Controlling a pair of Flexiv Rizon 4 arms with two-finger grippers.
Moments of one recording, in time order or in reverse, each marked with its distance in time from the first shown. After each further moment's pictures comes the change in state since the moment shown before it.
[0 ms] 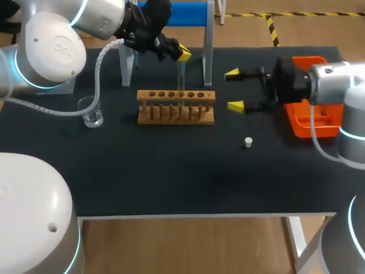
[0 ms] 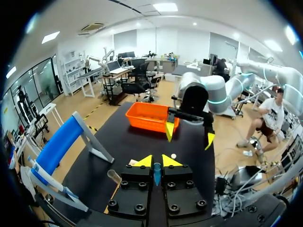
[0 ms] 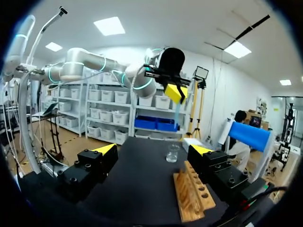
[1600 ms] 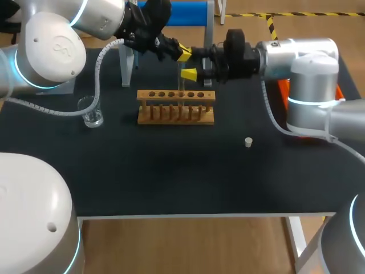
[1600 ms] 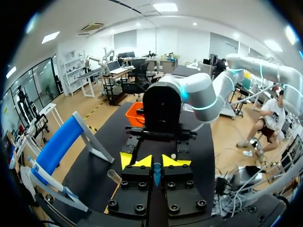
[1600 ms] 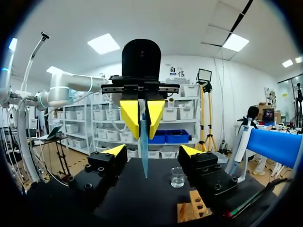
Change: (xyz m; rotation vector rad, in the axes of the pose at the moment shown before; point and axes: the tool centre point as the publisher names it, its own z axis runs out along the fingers) left arm 0.000 0.000 0.000 0.000 0.000 0.000; right arm -0.057 0.037 0.105 -0.115 0.096 0.140
